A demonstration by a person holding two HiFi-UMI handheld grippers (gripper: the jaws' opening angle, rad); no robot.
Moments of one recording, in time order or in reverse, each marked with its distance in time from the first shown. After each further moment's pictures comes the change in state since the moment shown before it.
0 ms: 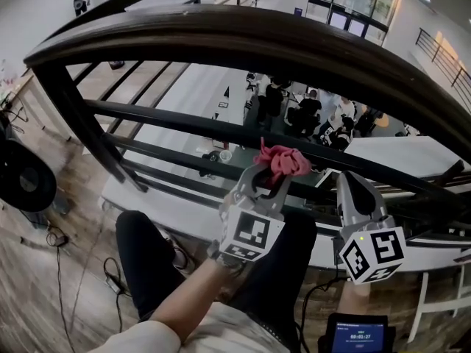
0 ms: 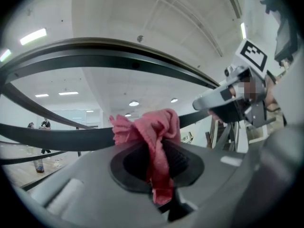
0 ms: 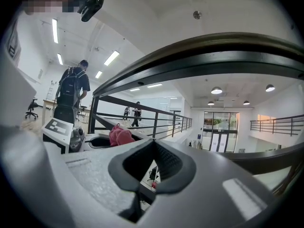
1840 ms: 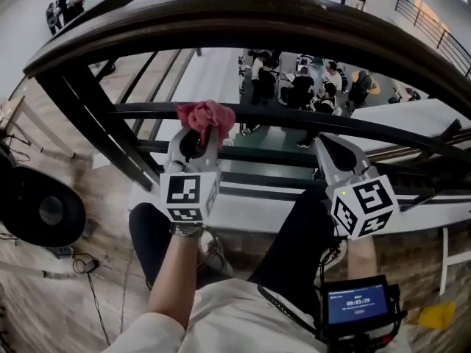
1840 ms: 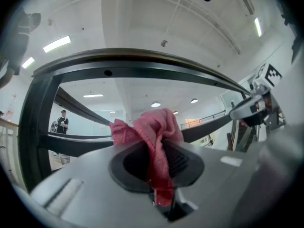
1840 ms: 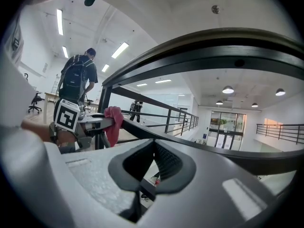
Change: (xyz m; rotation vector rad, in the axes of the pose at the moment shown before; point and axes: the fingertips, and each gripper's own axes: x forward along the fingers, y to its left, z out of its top) left arm -0.144 0.277 -0.042 -0.082 0.011 0.234; right arm 0.108 0.163 0.014 -0.061 0.052 0.047
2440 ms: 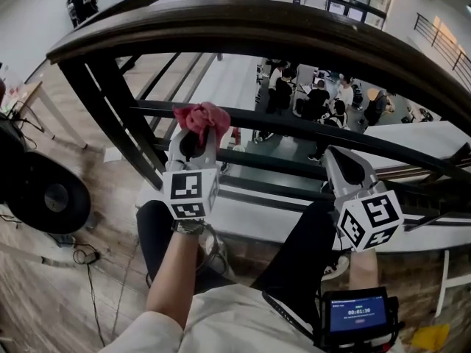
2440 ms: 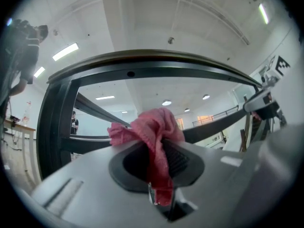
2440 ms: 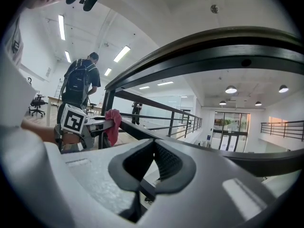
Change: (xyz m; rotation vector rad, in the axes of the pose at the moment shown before) left arm -0.012 0.057 -0.010 0.001 0.022 0.158; right arm 0.011 0.015 0.008 0.013 -0.026 0.043
